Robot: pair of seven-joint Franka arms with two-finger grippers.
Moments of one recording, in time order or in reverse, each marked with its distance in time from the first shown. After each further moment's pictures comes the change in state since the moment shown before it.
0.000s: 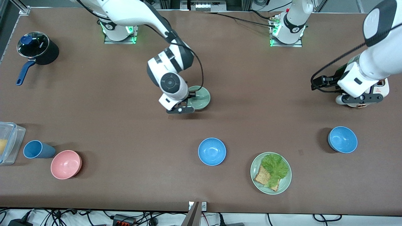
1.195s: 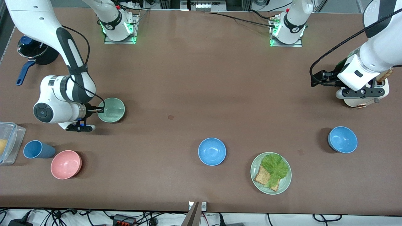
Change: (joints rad) left arm -0.017 -0.073 -0.010 -0.020 0.000 0.000 0.000; right arm -0.635 -0.163 -0.071 -0.251 -0.204 -0.090 -0.566
